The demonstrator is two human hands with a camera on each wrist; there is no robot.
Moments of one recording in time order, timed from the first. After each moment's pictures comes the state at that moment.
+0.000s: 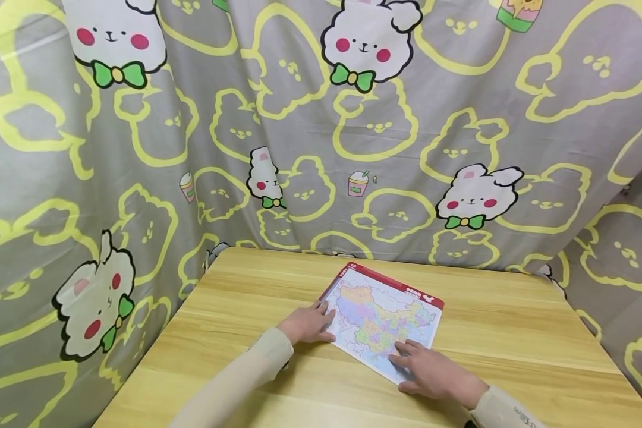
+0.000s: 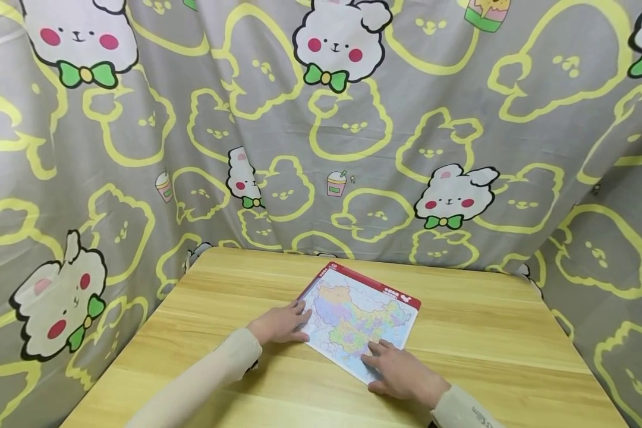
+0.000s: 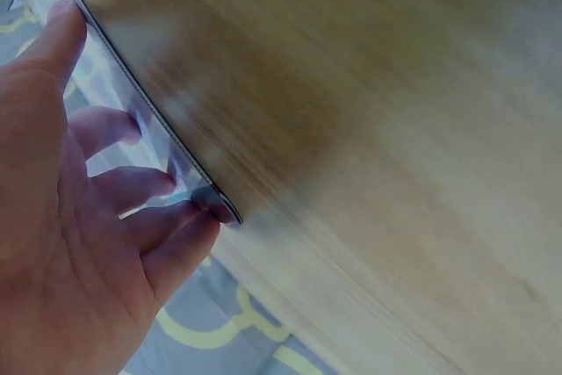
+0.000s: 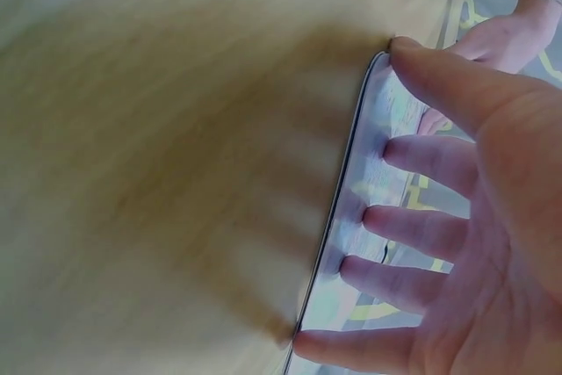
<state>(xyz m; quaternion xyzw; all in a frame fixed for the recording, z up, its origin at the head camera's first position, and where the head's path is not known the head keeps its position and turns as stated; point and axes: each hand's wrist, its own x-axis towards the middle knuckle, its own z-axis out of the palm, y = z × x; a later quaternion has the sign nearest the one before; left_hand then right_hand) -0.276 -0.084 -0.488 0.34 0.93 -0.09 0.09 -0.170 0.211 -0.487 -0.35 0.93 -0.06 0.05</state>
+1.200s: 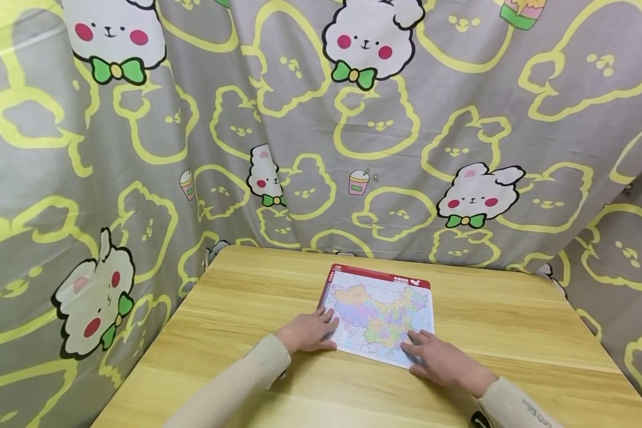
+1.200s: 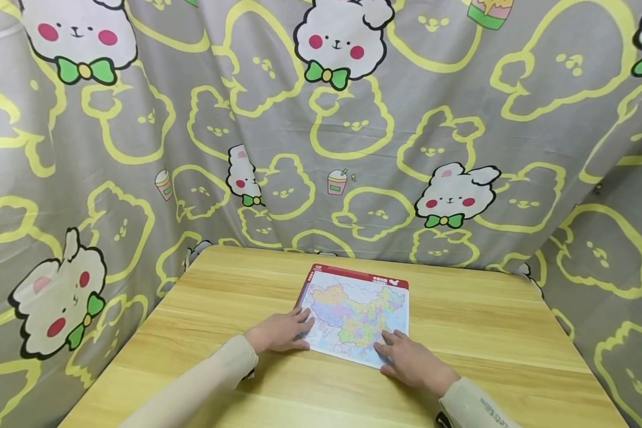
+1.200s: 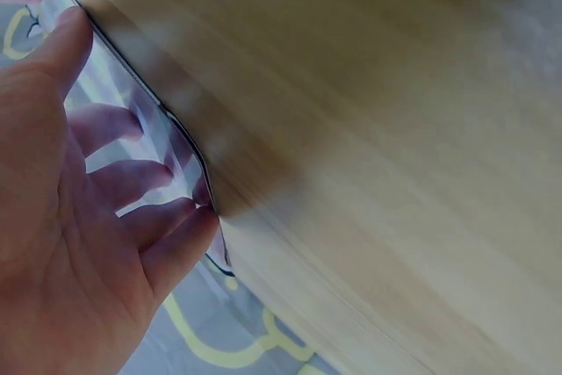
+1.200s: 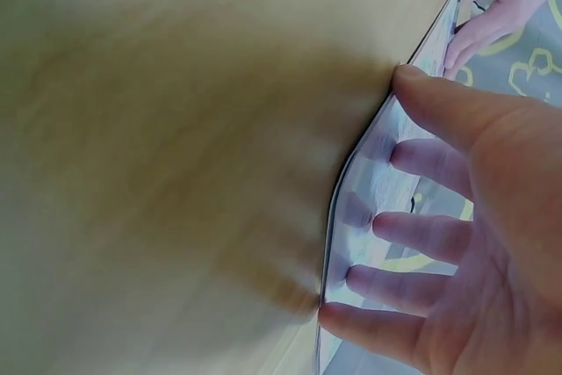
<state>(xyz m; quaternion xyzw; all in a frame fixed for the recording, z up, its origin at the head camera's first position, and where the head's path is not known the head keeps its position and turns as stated) -0.258 -0.085 -0.491 0.37 0.92 -0.10 0.08 -0.185 0.238 -0.493 -0.33 0.94 -0.06 0.03</state>
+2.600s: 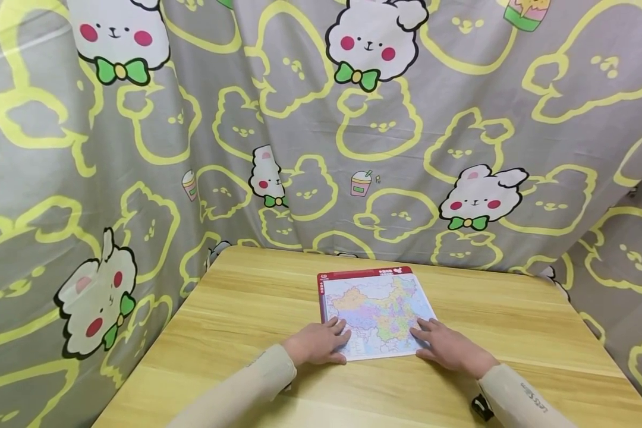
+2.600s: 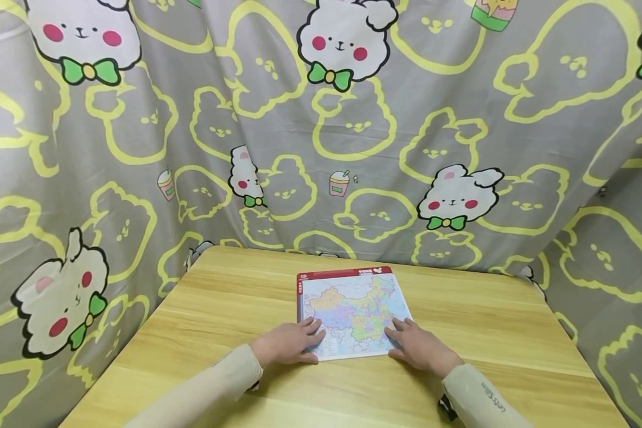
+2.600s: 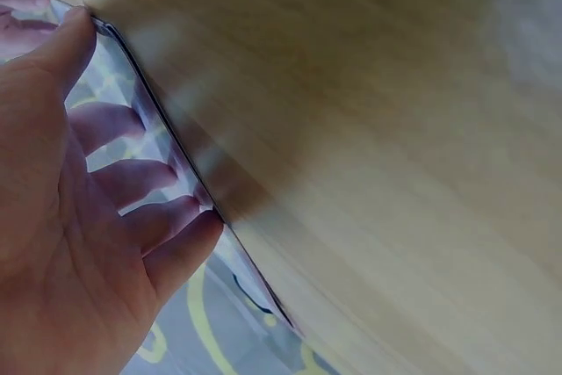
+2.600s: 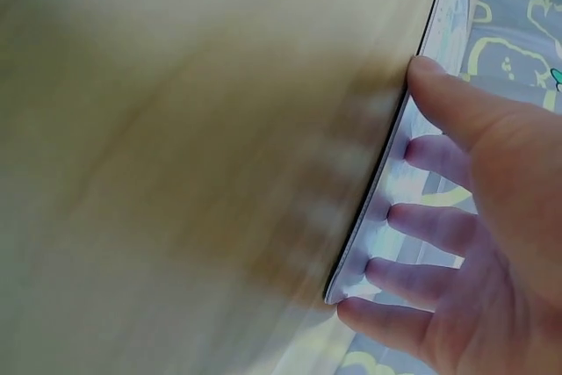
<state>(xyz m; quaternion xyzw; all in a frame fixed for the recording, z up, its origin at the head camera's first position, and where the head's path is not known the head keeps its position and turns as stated) -0.236 -0.070 -0.487 0.41 0.90 -0.11 0.08 -0.213 0.257 -0.492 -0.29 0.95 -0.09 0.04</state>
